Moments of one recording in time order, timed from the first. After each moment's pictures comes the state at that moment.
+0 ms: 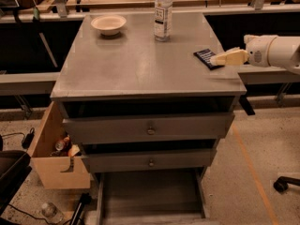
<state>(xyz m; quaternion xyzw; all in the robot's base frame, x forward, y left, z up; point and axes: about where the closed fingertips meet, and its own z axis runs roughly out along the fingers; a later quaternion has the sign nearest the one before) 0.738 -0.273 0.882 -0.29 0.77 0.17 0.55</state>
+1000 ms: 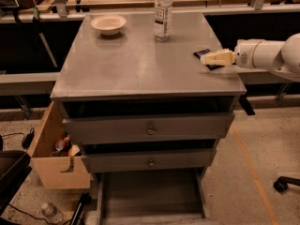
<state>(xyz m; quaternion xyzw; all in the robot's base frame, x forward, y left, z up) 0.760 -0.256 0.863 -0.24 0.78 0.16 0.55</state>
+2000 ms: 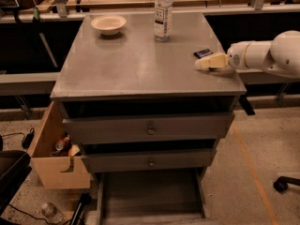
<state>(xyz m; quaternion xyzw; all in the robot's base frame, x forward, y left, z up) 0.772 -0.244 0.839 -0.25 0.81 0.15 0.51</state>
